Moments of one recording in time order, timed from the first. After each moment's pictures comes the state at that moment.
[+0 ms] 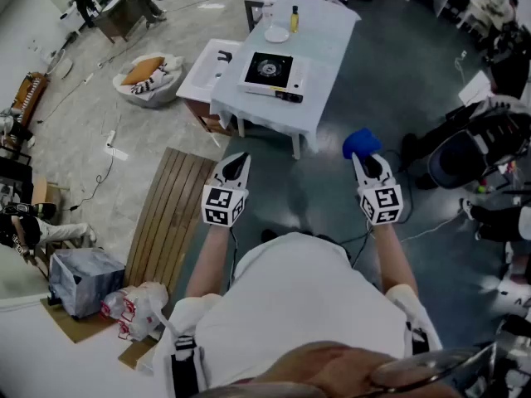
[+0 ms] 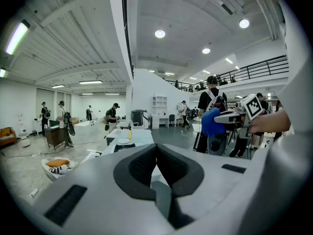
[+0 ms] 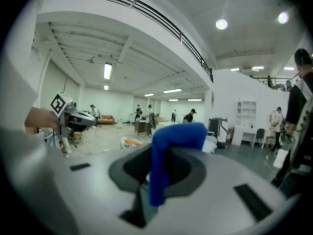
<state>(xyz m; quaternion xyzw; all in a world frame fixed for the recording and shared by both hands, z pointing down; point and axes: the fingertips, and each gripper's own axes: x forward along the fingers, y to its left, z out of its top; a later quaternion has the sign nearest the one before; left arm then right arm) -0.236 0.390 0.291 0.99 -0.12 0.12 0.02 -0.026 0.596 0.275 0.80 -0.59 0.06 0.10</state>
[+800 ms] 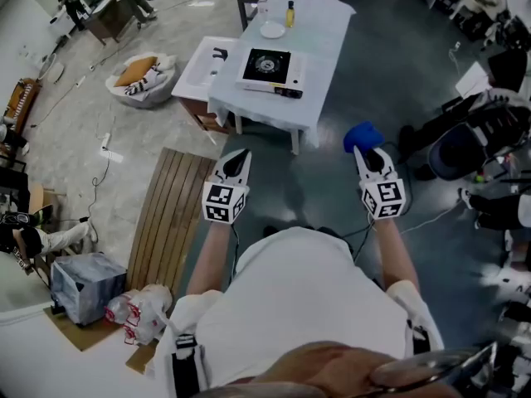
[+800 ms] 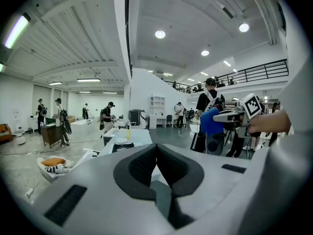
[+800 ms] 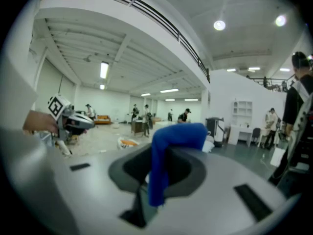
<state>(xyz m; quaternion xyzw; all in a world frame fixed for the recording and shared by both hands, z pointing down) -0.241 0.369 0.296 0.99 -0.10 0.12 0.03 -0.034 0.579 0.269 0.81 -0.57 0.07 0.10</state>
